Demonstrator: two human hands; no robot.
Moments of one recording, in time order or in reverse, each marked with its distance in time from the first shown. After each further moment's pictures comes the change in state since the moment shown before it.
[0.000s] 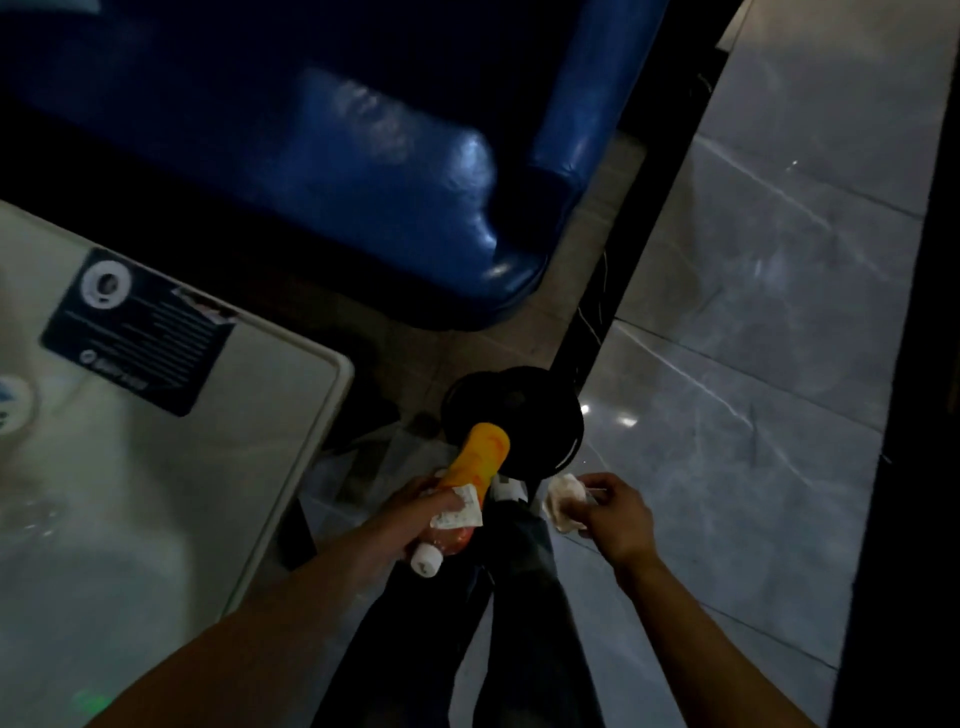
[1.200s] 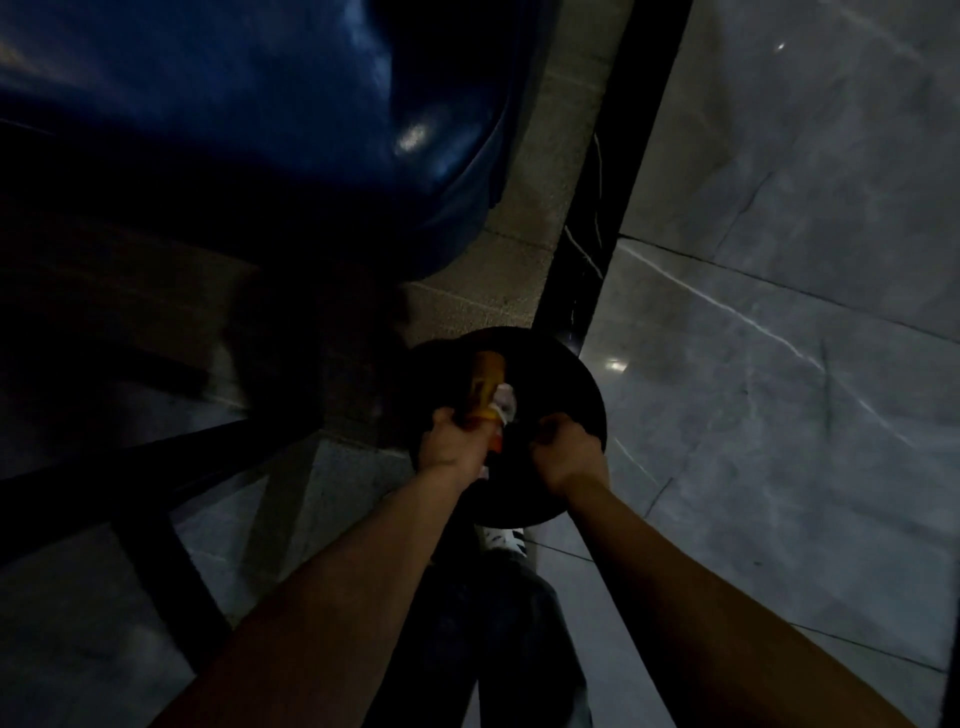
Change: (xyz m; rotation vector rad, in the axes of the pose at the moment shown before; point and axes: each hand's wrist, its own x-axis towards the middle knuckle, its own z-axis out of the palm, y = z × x) left_hand 0.335 0.007 0.115 0.335 0.233 0.086; right_hand 0.294 0.088 0.117 -0.427 -0.024 0.014
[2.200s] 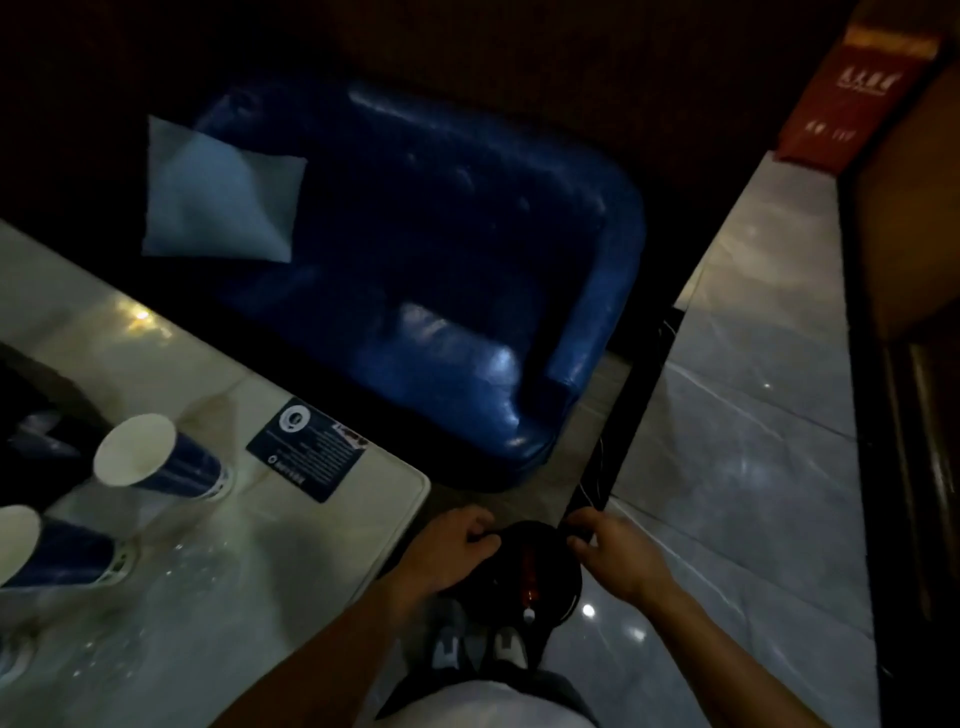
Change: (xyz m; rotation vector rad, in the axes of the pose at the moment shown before) left_hand -0.427 0.050 -0.257 0.232 0.085 0.640; right_hand -0.429 -0.137 -0.253 -0.398 0.146 -0.734
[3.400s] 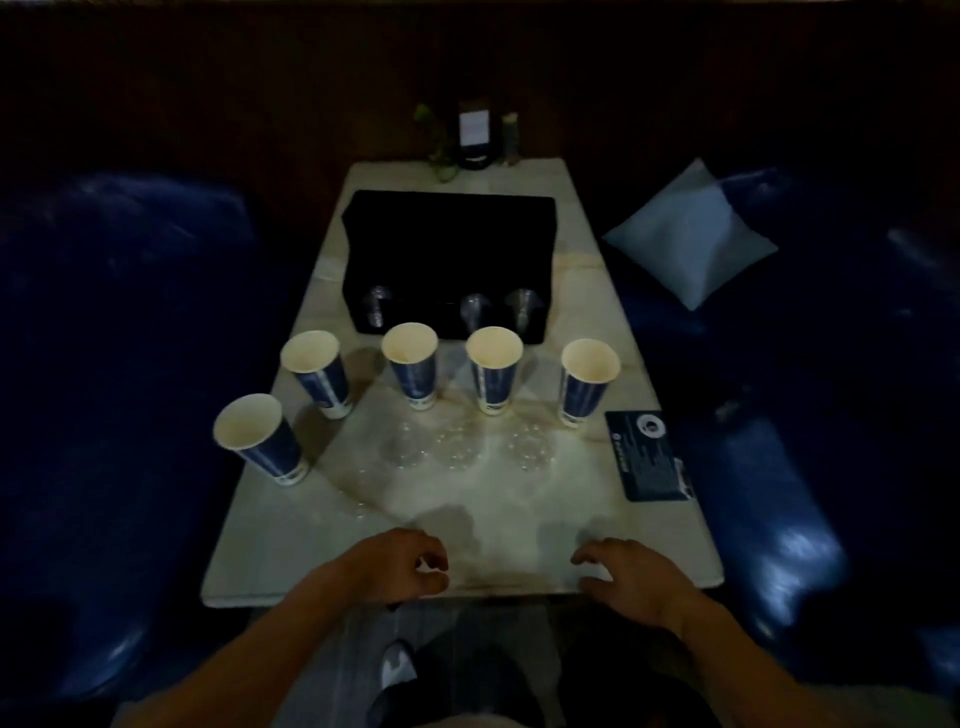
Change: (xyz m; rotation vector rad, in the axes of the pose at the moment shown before) left_hand -0.322 -0.199 -0.032 -0.159 0.450 -0.444; right_hand 0.008 -0.249 0.126 -0.632 -0.600 -0.890
